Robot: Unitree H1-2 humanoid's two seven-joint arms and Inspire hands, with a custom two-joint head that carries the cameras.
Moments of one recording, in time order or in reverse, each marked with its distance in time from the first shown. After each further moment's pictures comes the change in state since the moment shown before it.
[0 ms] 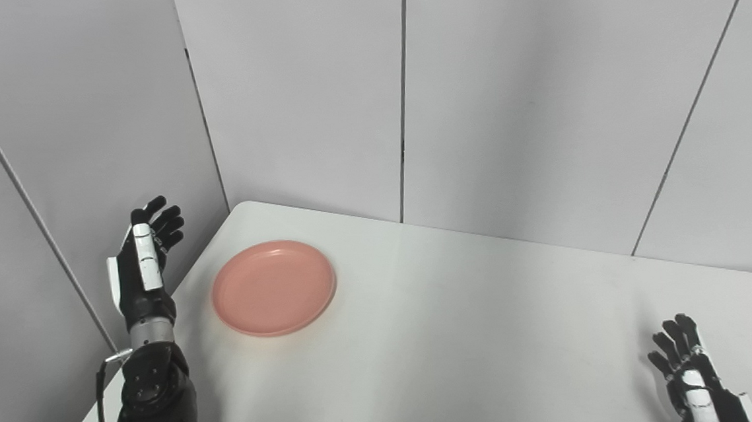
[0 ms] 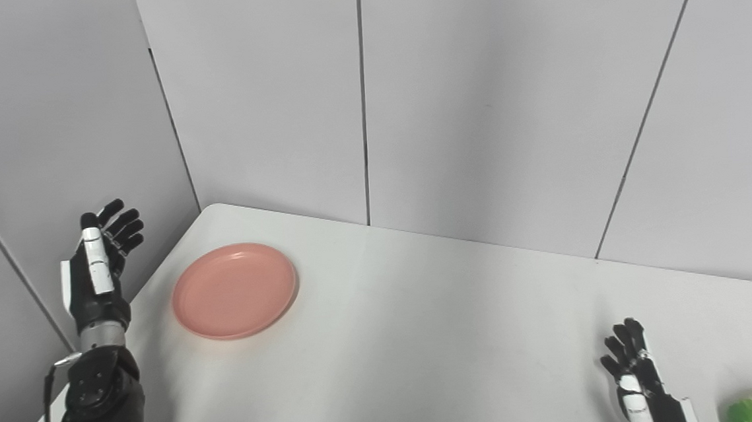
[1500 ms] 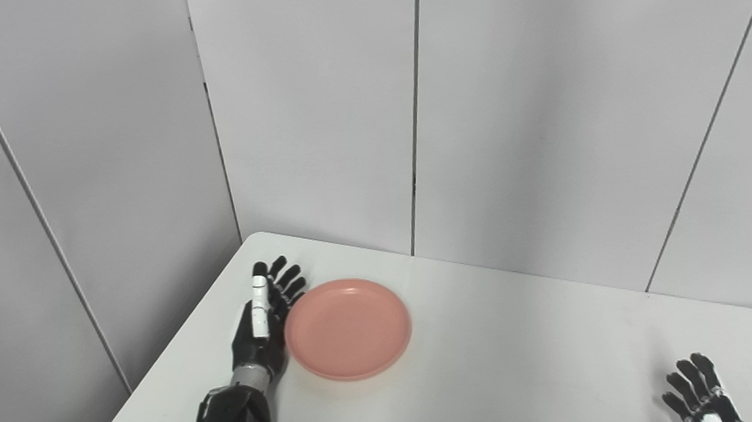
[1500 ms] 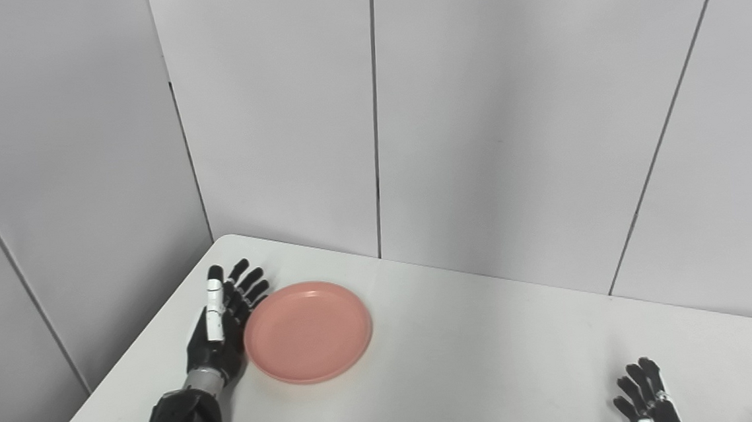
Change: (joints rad) left arm -0.035 -0.117 -0.161 0.101 -0.171 0.064 -0.277; right arm -0.001 0.002 -0.001 0.008 0.003 -0.001 -0.002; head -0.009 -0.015
